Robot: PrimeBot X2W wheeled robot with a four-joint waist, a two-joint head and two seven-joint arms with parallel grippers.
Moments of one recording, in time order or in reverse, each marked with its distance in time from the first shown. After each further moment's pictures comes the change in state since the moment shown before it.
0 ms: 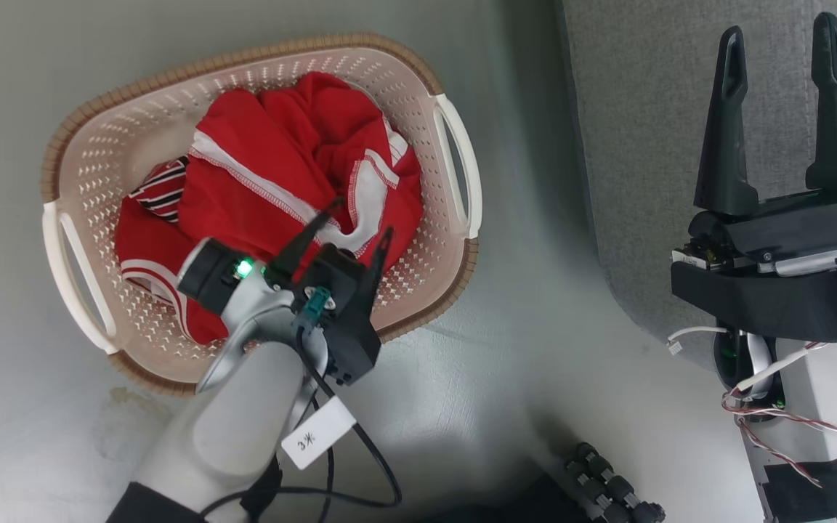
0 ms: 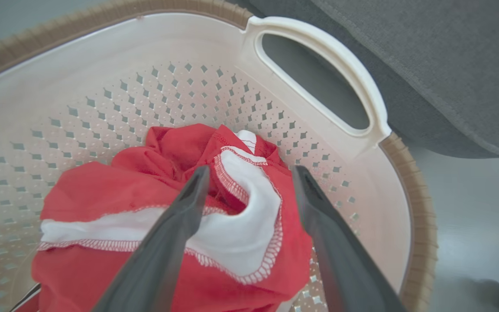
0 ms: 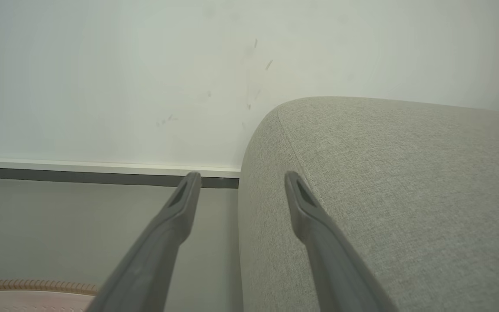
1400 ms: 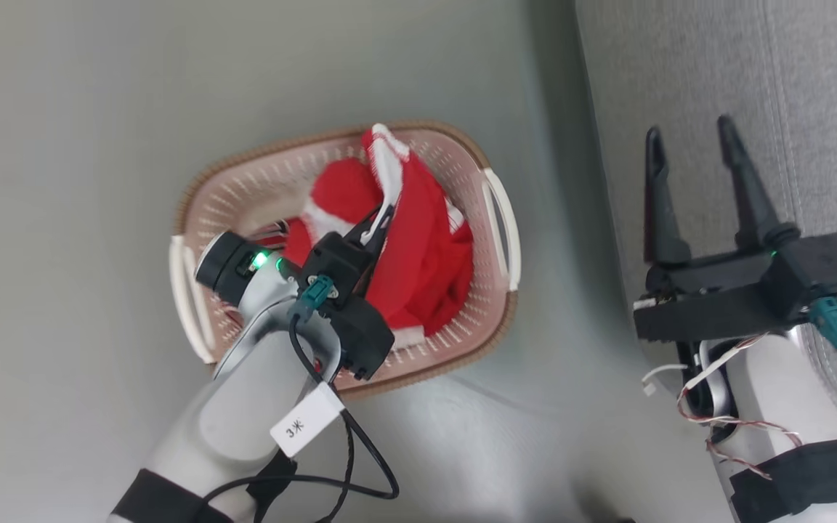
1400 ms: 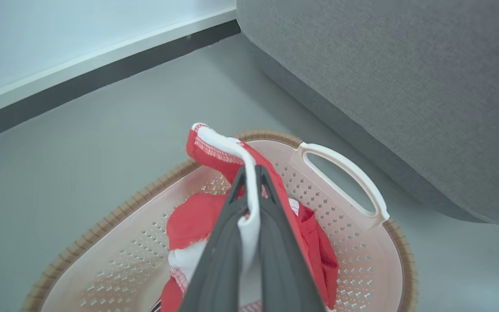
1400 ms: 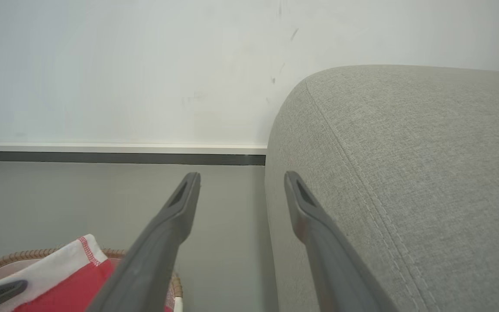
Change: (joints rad) left arm -0.040 -0.006 -0.081 0.031 -0.161 -0.025 -0.044; right arm 0.026 0.021 0.004 0.288 -0.008 0.055 0.000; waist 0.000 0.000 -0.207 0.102
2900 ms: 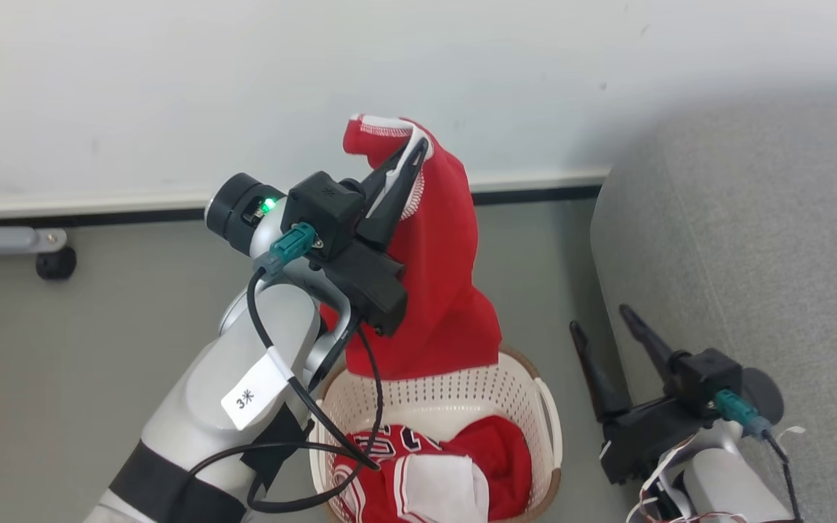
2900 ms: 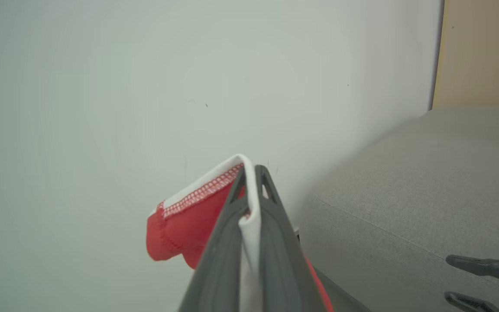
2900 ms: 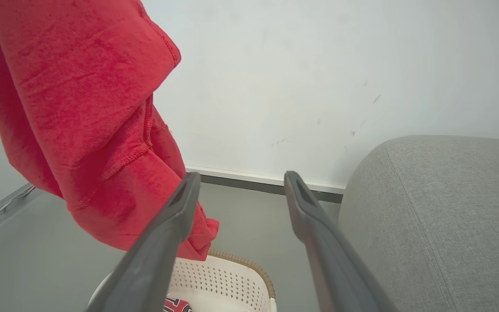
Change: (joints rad) left arm -0.055 -0.001 0.037 -0.156 -0.142 -0.097 0.003; right arm 0.132 0.000 0.104 0.369 0.038 0.162 0.000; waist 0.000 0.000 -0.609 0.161
